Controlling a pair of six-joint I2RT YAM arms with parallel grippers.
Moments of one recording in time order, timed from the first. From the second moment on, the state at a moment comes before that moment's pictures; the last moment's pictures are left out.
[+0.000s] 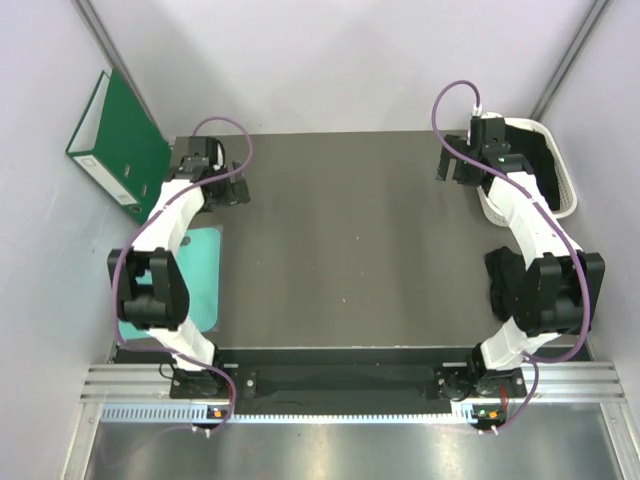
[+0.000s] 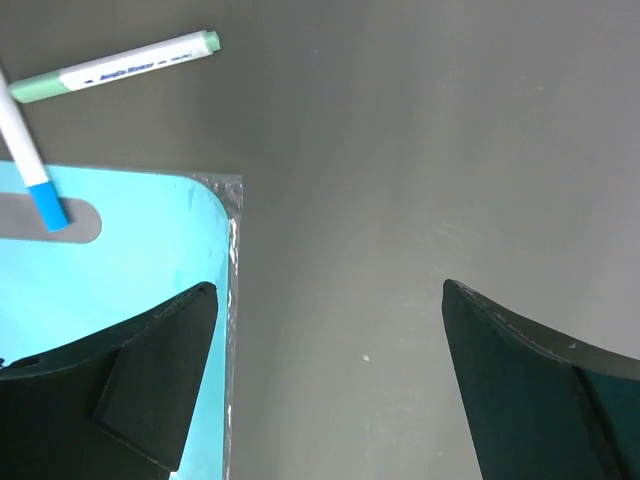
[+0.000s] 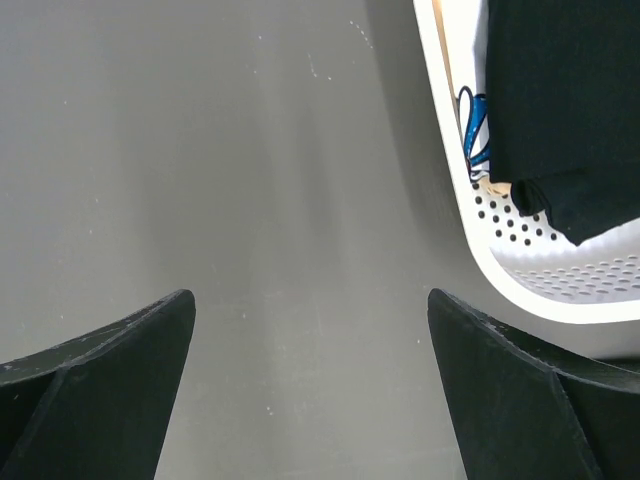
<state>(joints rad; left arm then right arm) -0.04 1.72 1.47 -0.70 -0.06 -0.27 0.10 1.61 1.47 -0.58 0.18 0.21</state>
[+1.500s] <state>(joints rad) -0.05 1.72 1.46 -0.74 -0.17 -0.26 -0.21 2.19 2.05 -0.69 0.12 0.24</state>
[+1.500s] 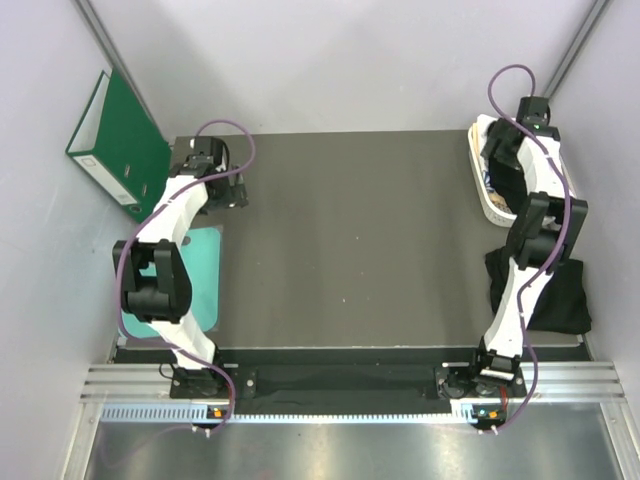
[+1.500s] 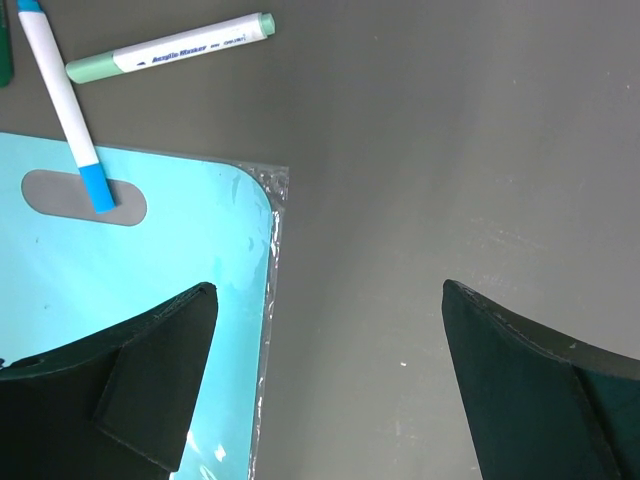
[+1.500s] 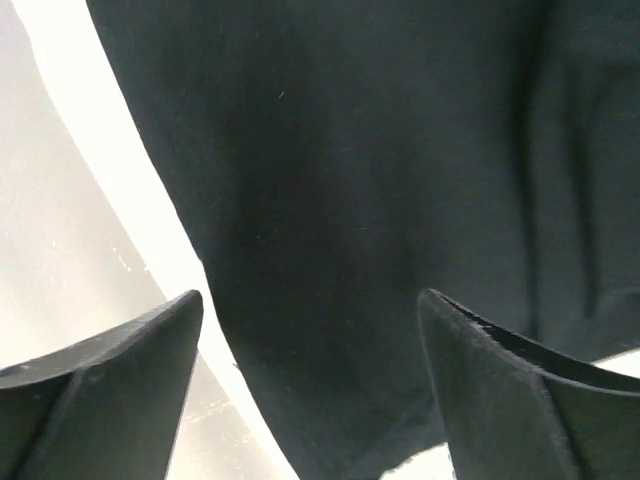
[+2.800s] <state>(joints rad) -0.05 1.79 1.50 -0.76 -0.15 -0.26 0.42 1.72 1.86 -0.61 -0.02 0.18</state>
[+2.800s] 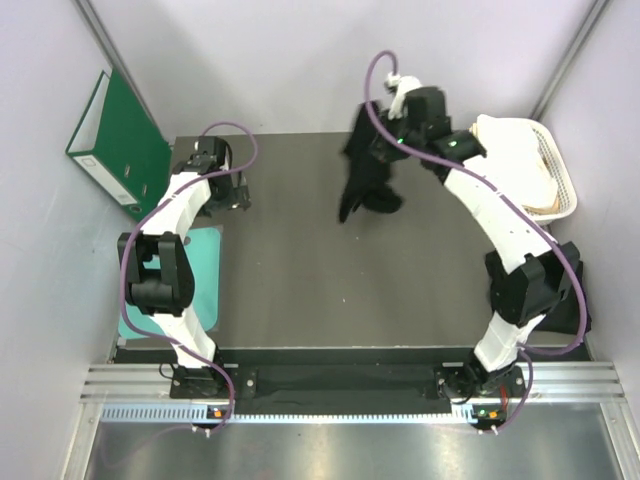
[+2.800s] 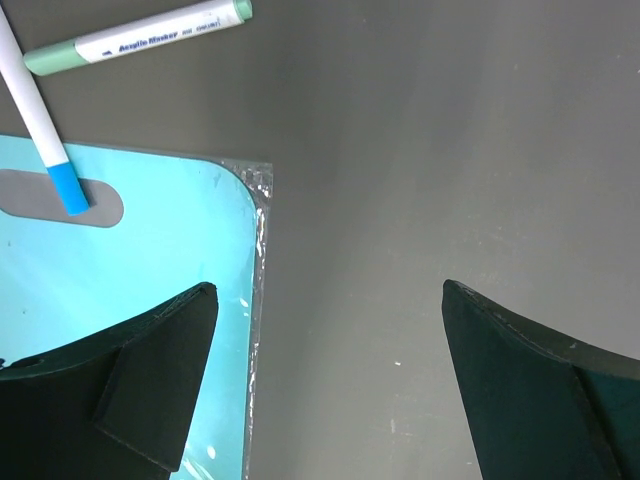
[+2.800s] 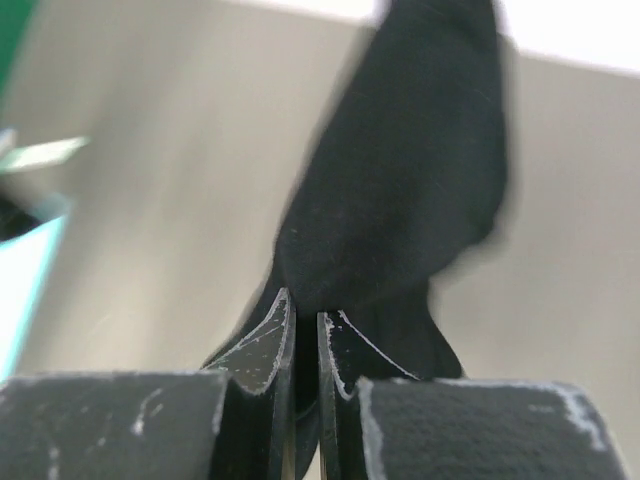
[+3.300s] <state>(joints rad) -0.11 1.75 1.43 -0.75 -0.06 -0.26 0.31 1.64 1.22 -0.58 -0.13 0.35</state>
